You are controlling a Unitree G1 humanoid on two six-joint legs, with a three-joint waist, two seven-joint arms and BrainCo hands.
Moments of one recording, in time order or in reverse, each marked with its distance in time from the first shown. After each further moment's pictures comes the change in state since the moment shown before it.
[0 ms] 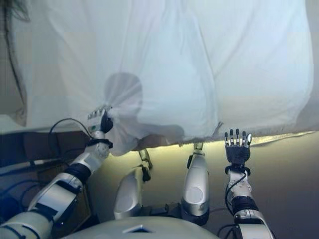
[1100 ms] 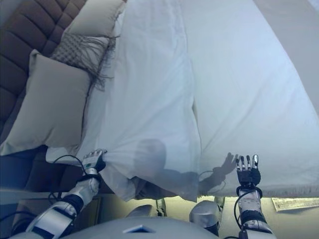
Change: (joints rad) left arm 0.221 -0.020 0.033 0.166 0.207 -0.001 -0.076; right arm 0.040 -0.008 -0.133 0.202 -0.226 -0.007 -0.054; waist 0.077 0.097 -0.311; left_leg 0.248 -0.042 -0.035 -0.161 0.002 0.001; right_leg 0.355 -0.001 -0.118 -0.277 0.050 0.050
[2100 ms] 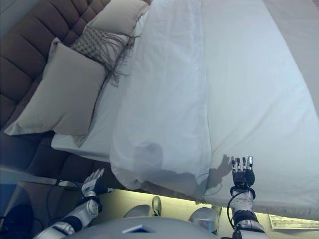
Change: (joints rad) left arm 0.177 -0.024 0.006 0.043 -0.167 -0.090 -0.031; right arm 0.005 0.080 0.037 -0.009 0.044 -0.081 -0.038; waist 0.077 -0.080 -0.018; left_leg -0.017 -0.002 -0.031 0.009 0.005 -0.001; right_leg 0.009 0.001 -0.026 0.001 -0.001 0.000
